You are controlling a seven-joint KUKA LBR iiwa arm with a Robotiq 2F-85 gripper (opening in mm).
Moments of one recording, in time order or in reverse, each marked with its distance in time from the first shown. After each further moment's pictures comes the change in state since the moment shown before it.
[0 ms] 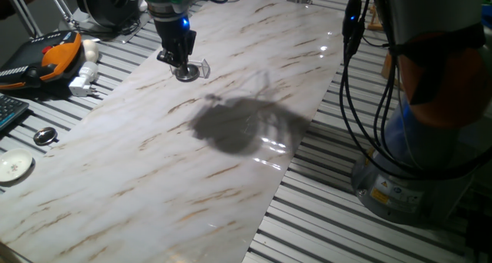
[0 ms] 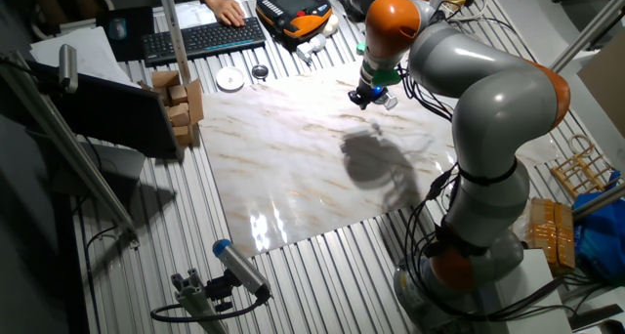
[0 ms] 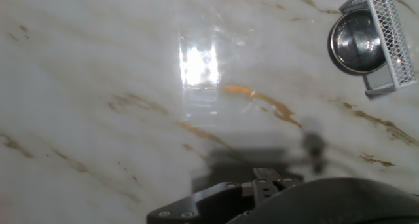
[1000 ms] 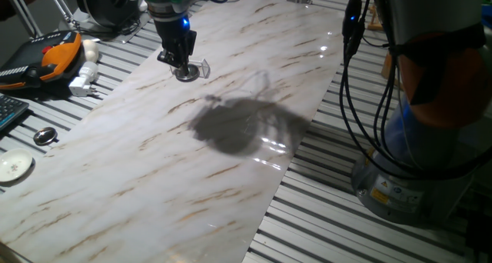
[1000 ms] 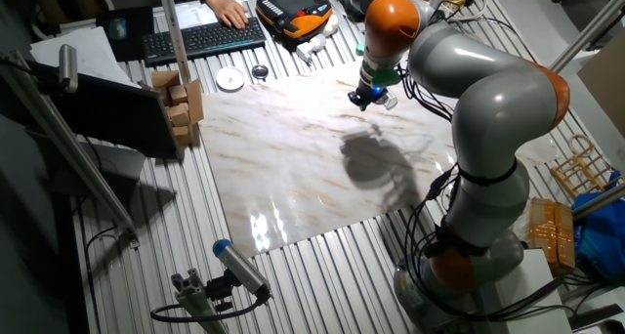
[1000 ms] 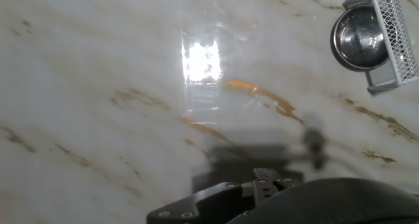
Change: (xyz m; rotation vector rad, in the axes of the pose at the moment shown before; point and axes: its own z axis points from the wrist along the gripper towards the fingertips) arm 0.005 0.003 0.000 -0.002 0.014 -0.008
